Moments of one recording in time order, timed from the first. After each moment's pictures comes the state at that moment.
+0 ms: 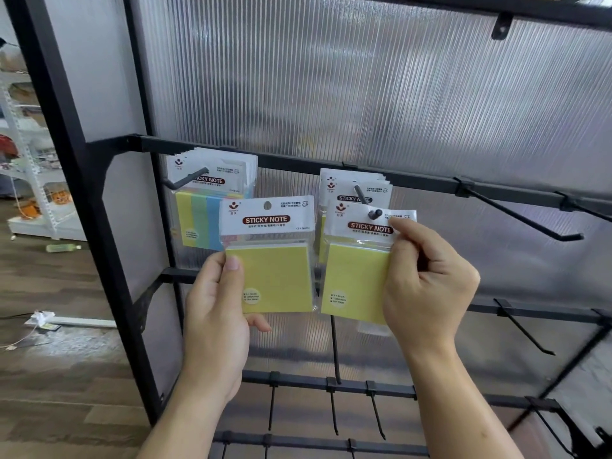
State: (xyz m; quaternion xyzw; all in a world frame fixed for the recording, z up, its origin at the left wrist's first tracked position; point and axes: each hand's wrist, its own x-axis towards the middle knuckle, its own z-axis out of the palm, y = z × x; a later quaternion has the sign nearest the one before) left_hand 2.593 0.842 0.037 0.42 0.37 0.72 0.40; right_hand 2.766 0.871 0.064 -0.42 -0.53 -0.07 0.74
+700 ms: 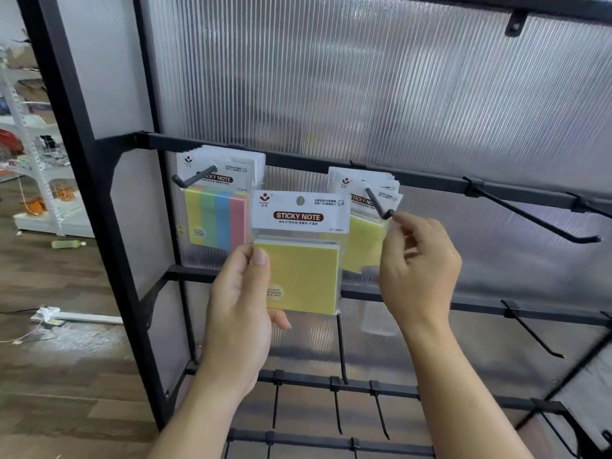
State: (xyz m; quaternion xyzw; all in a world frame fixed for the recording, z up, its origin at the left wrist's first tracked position) left_hand 2.599 0.842 0.045 0.48 0.35 0.70 0.41; right_hand 2.771 0.898 0.060 -0.50 -0.58 -0.08 0.64
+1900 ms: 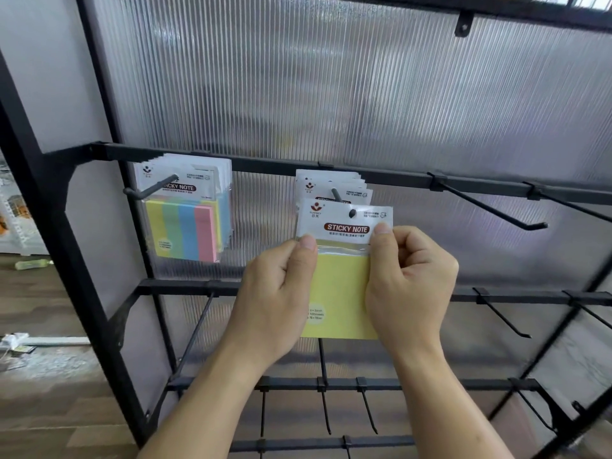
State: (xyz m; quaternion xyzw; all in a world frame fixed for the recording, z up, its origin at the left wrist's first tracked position) left_hand 2.633 0.855 0.071 0.68 0.39 0.57 0.25; right_hand 2.764 0.857 0.074 -0.45 -0.52 0.03 0.73
